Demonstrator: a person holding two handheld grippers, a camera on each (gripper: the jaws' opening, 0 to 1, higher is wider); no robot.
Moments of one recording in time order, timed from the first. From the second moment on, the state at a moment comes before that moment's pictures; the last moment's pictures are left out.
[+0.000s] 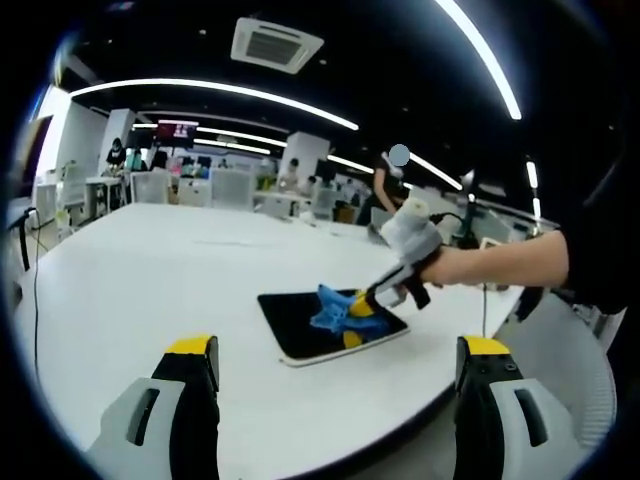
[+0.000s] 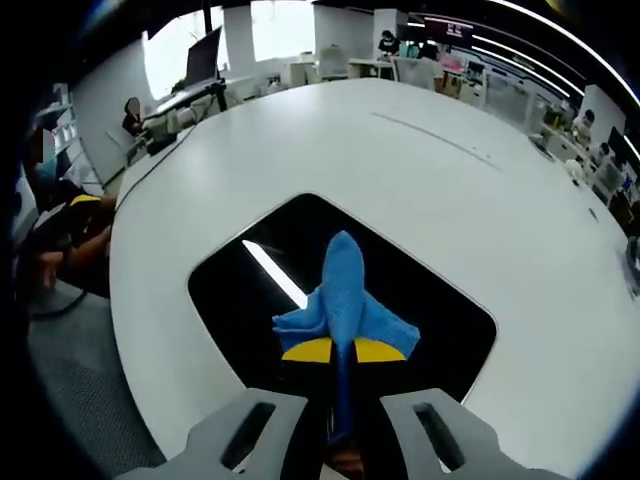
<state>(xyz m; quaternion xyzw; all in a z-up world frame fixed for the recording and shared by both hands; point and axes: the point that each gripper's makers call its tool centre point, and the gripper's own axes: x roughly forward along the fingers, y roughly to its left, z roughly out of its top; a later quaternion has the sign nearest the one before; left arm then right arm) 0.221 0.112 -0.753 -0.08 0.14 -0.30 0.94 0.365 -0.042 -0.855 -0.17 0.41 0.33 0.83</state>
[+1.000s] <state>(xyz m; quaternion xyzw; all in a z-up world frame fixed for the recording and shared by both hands) 0.221 0.111 -0.754 -0.08 0.14 -0.31 0.94 0.363 -0.085 -0.854 -0.14 0.42 0.29 0.85</state>
